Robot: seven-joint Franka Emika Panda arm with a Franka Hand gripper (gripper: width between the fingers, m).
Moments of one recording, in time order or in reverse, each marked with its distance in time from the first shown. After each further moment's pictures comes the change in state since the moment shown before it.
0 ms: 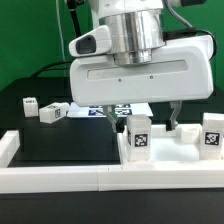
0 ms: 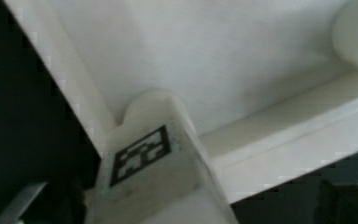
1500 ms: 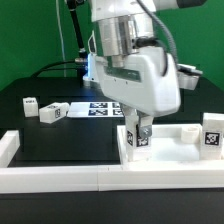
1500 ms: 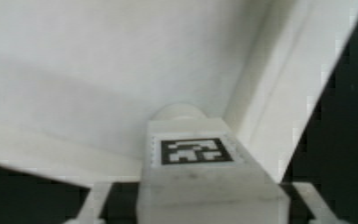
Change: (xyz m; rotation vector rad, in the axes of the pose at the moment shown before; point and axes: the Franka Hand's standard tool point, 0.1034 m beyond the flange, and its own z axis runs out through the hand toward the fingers) arm 0.000 0.008 0.002 0.040 -0.006 1.238
